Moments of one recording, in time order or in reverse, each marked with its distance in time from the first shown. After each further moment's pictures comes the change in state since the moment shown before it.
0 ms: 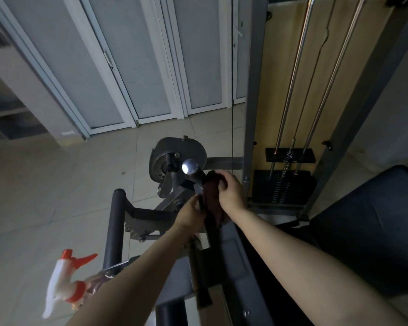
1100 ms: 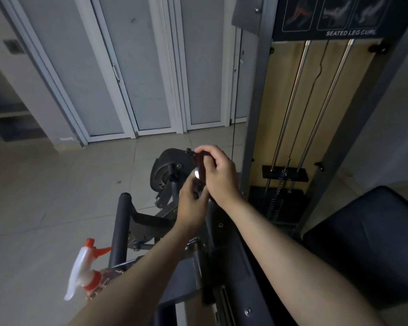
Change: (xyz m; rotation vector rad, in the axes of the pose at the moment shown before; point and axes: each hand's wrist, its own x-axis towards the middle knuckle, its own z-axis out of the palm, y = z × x) left_hand -0.043 0.047 -0.033 -0.504 0.292 0.479; right_hand -0.043 -0.133 -0.006 0.195 -0.034 -0.486
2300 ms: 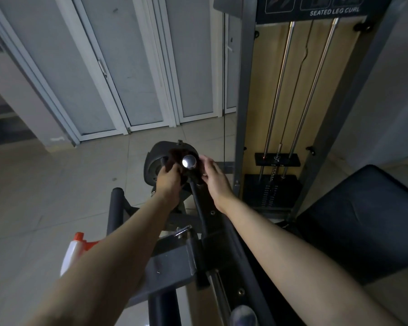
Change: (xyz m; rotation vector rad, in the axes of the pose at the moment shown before) left_hand 0.046 -0.009 -0.017 -0.348 0.140 -0.464; right_hand -0.028 0.046 -0.009 0.233 -0.093 0.544
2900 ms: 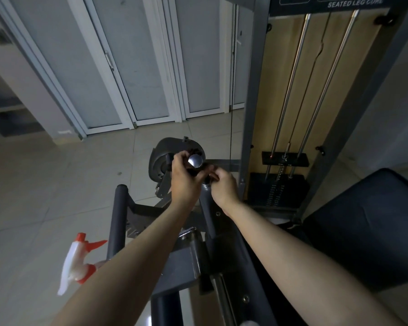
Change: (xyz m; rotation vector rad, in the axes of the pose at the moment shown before) left_hand -0.013 -0.014 0.016 0.542 0.068 0.501; right_hand 0.011 0.018 -0.005 -0.349 0.139 -0.028
